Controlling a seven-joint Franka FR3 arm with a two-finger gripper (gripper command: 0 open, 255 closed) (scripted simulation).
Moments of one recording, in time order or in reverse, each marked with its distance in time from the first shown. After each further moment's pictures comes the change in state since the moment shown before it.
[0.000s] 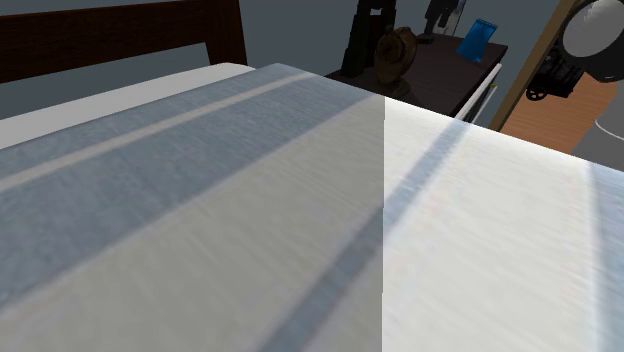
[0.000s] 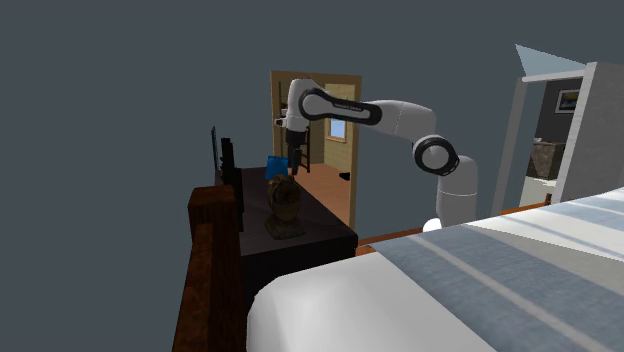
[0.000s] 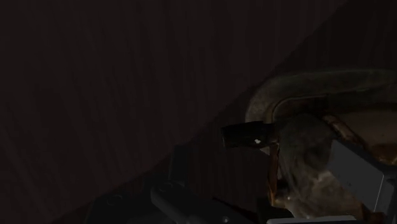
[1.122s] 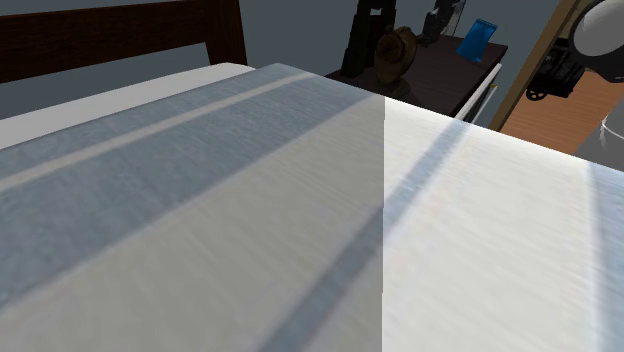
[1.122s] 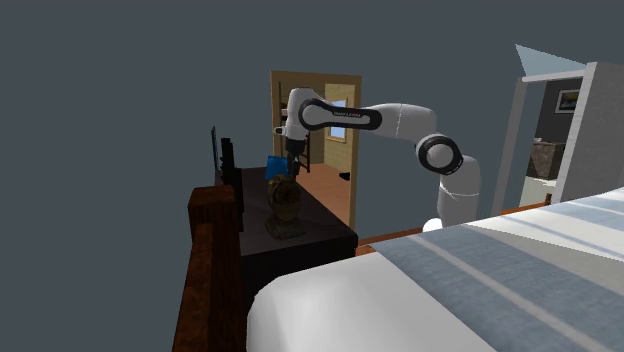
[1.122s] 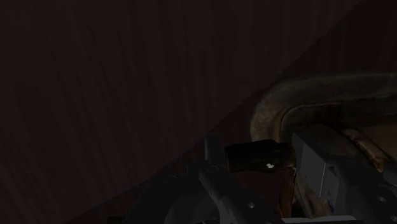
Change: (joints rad) arm 0.007 -0.035 0.005 -0.125 -0.014 0.095 0.011
